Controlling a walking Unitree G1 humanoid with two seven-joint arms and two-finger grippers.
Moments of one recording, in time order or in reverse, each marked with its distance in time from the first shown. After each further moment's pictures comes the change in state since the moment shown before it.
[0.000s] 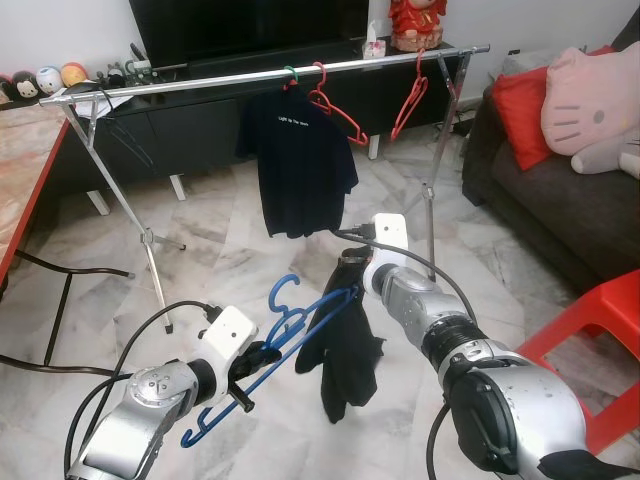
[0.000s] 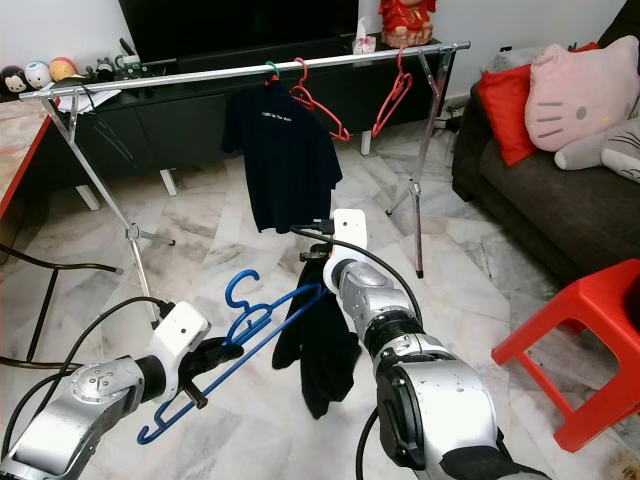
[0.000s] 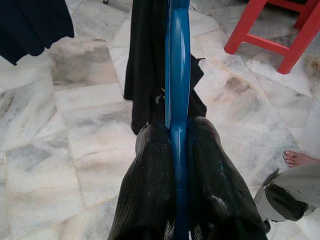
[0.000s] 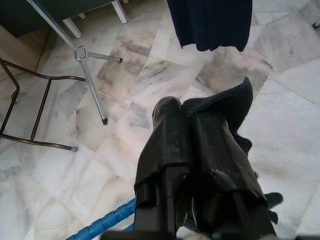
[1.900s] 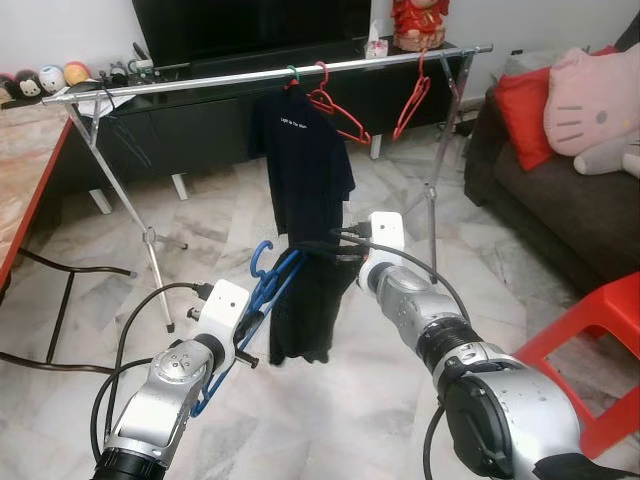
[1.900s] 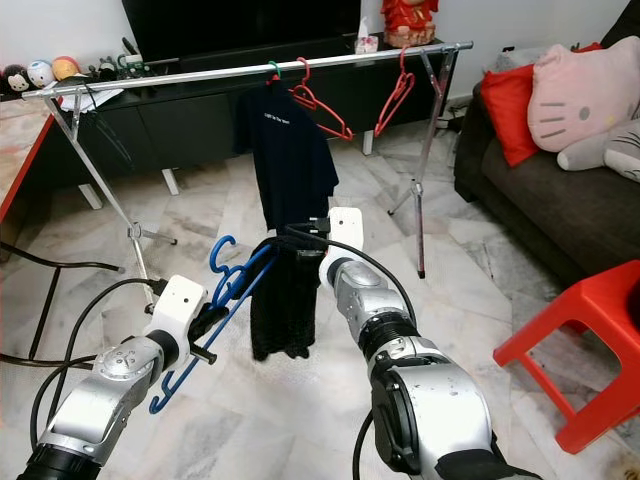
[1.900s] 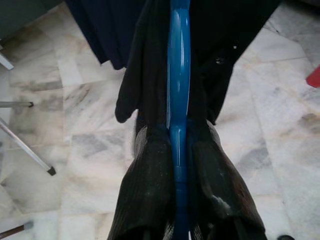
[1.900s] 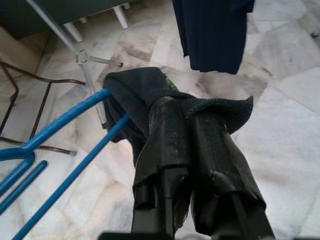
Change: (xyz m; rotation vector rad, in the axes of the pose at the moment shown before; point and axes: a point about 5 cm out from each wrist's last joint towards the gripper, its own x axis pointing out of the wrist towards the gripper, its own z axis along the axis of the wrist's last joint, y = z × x) left arm 0.024 0.023 0.011 -0.067 -0.046 0.328; right arm 0.002 0.010 0.001 -0.016 -0.023 0.001
